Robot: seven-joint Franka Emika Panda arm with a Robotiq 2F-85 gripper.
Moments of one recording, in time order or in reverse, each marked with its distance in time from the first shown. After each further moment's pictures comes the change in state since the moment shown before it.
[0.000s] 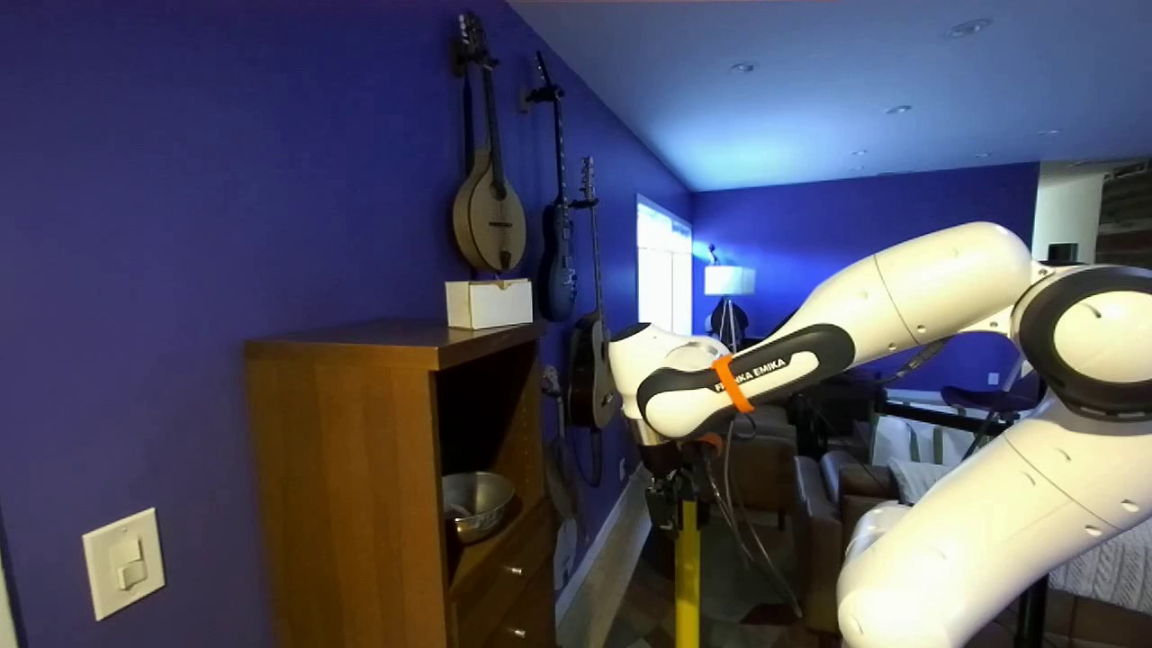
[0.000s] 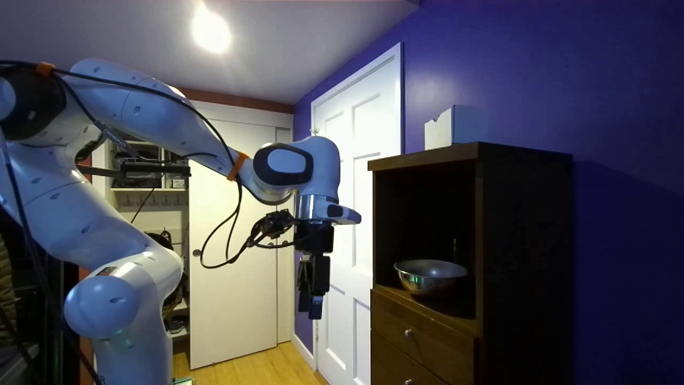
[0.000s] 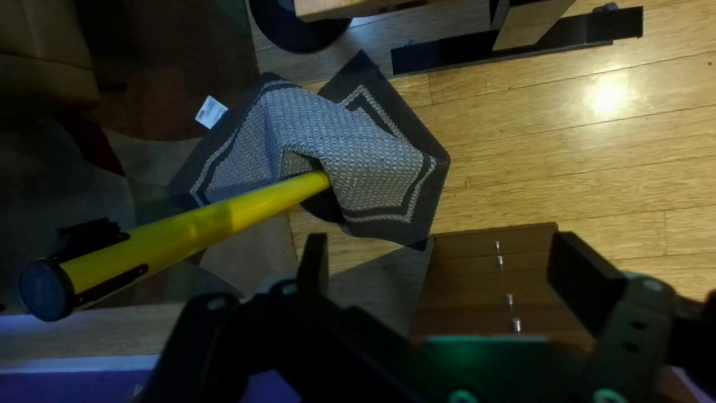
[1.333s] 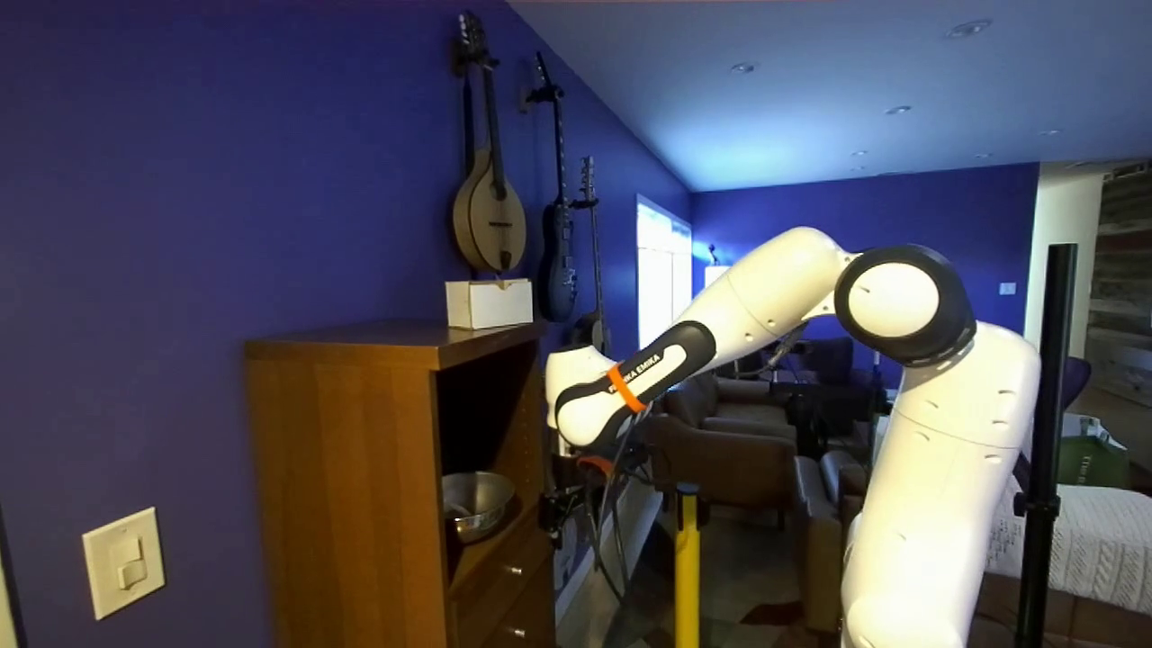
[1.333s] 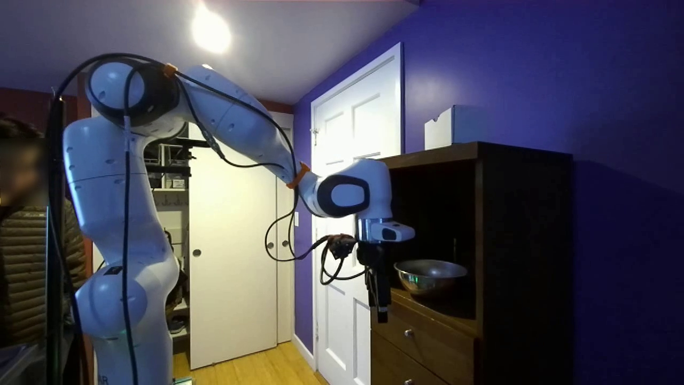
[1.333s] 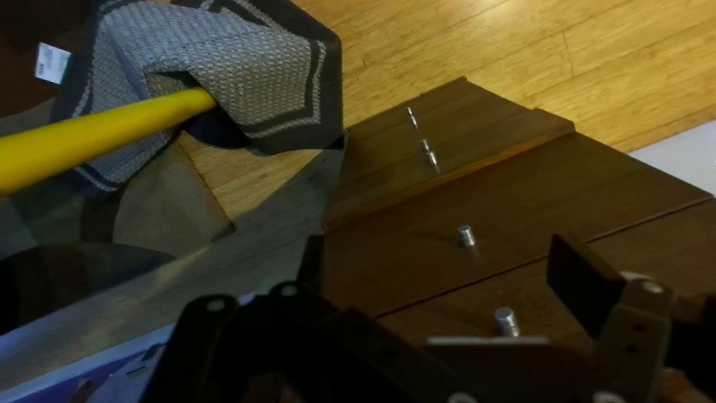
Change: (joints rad) arm 0.091 0.473 -0.019 0.253 0.245 0.388 0.230
